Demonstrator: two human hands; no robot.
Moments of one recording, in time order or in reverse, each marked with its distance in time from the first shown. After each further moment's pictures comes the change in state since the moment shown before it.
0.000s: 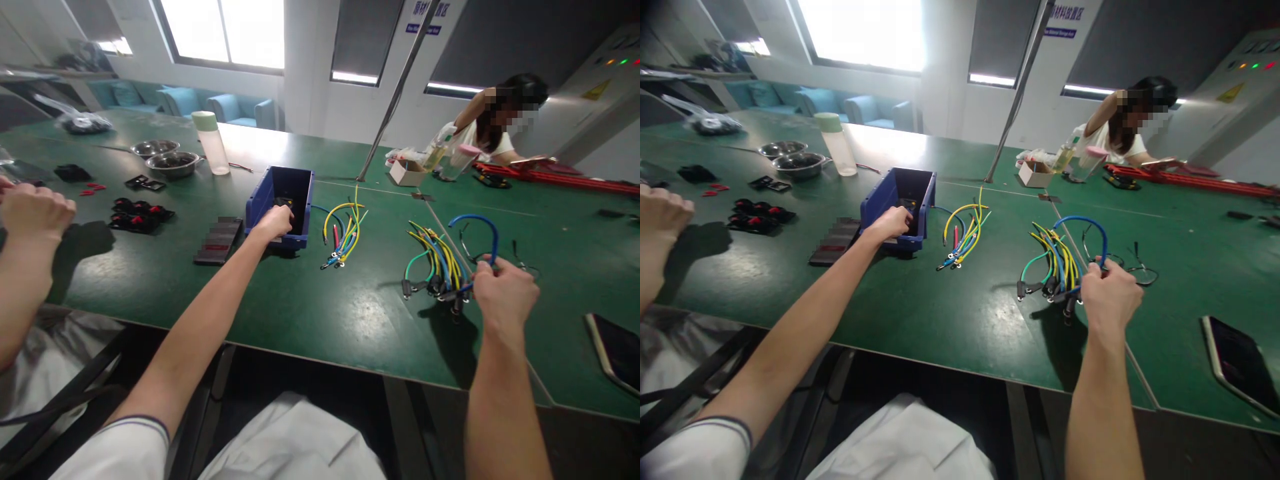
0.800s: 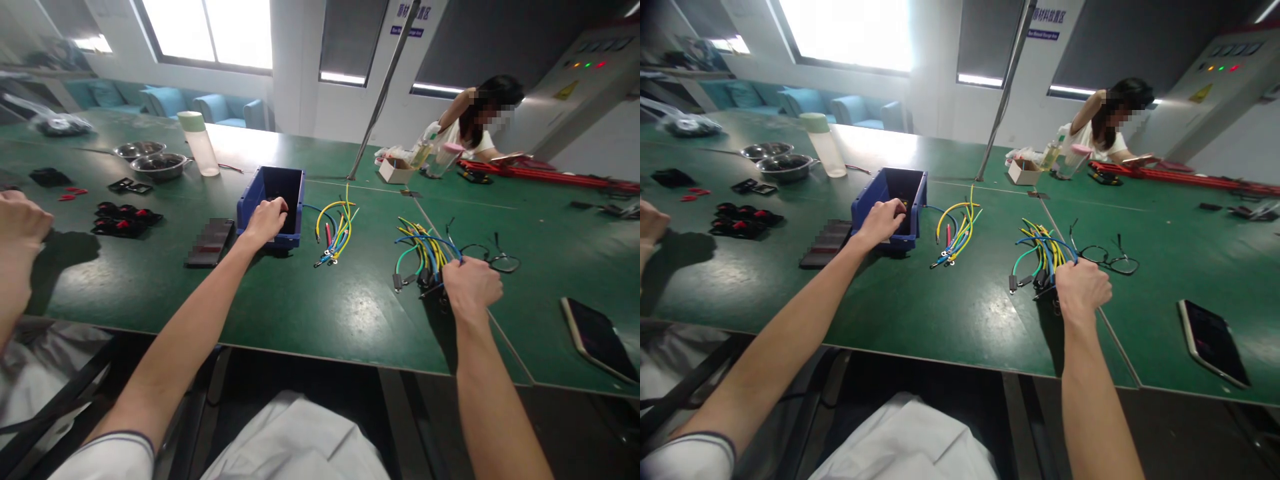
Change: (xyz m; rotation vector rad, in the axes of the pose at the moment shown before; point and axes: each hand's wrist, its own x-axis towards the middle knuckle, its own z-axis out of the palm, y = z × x) left_hand -0.025 0.012 -0.009 -0.008 0.348 0.132; right_hand -0.011 -0.016 0.013 -0.180 -0.004 0.182
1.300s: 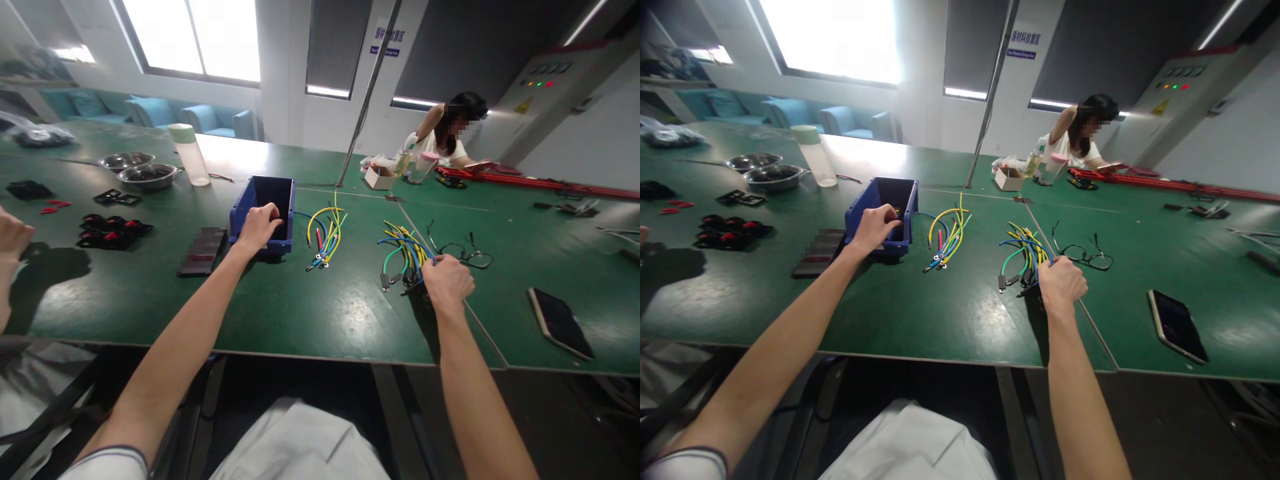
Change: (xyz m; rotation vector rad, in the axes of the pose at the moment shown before) left_hand -0.003 0.006 -0.008 -0.106 0.095 0.021; right_hand -0.006 -0.001 -0.003 0.017 -0.005 -0.052
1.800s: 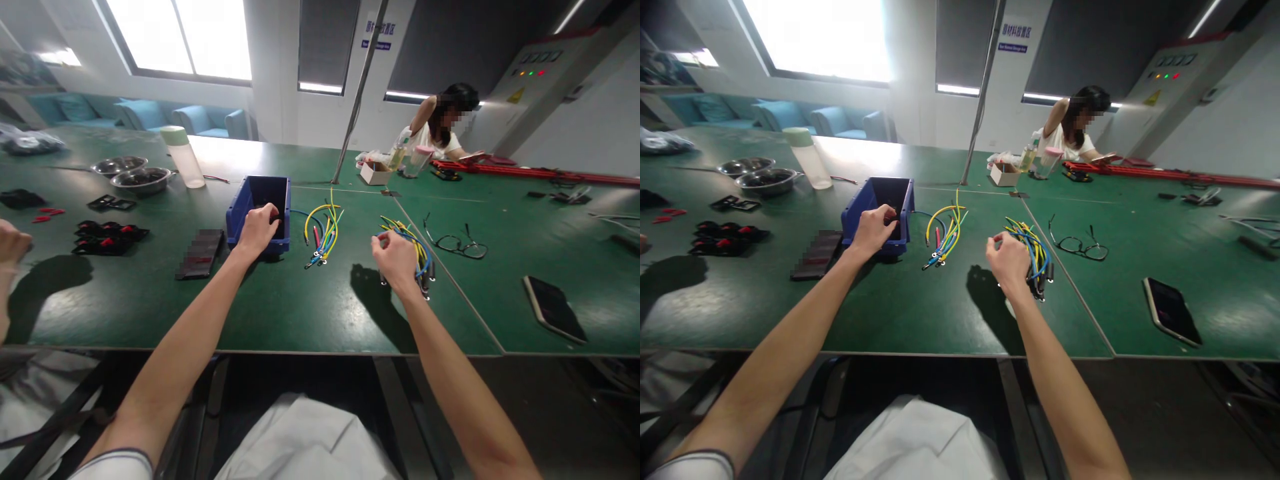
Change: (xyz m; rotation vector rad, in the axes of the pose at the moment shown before) left_hand -0.007 0.008 0.003 -0.017 0.035 0.032; right_hand -0.050 -0.077 -0.012 0.247 -0.047 -0.428
